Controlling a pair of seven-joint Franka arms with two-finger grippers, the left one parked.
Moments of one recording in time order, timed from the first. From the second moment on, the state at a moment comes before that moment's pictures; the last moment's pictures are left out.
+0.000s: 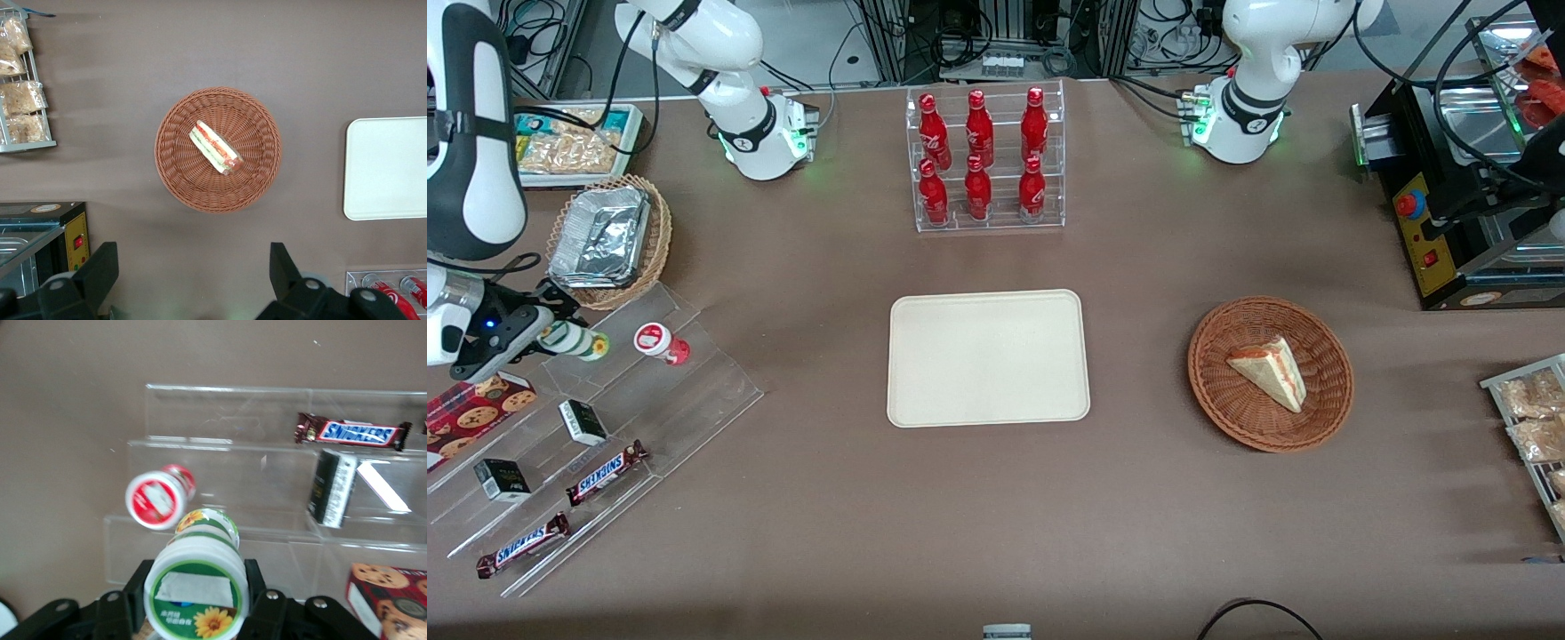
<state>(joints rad) -0.23 0.07 0.00 -1.94 0.00 1.90 -0.99</state>
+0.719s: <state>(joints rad) 0.08 0.06 0.01 -1.93 0.00 1.84 -0.41</state>
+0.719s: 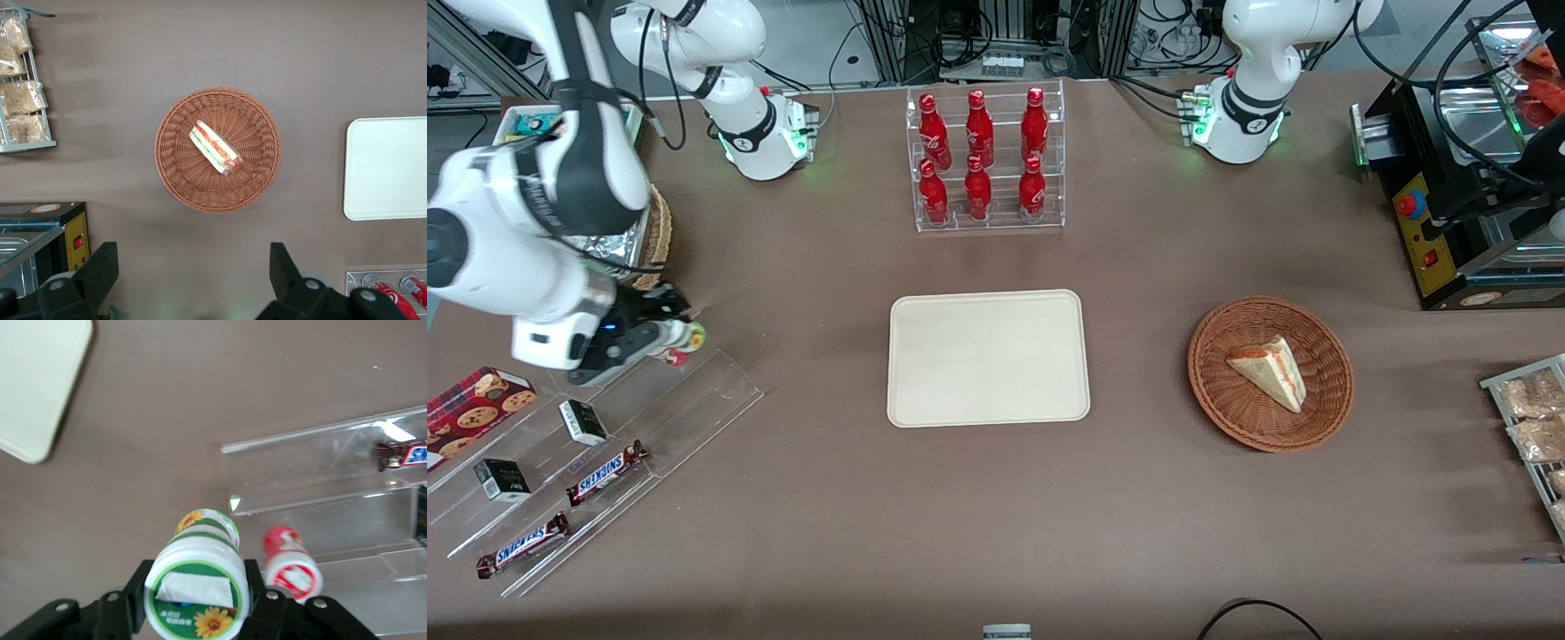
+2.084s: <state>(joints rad) 0.65 0.46 0.00 -1.67 0.08 2.11 0.69</state>
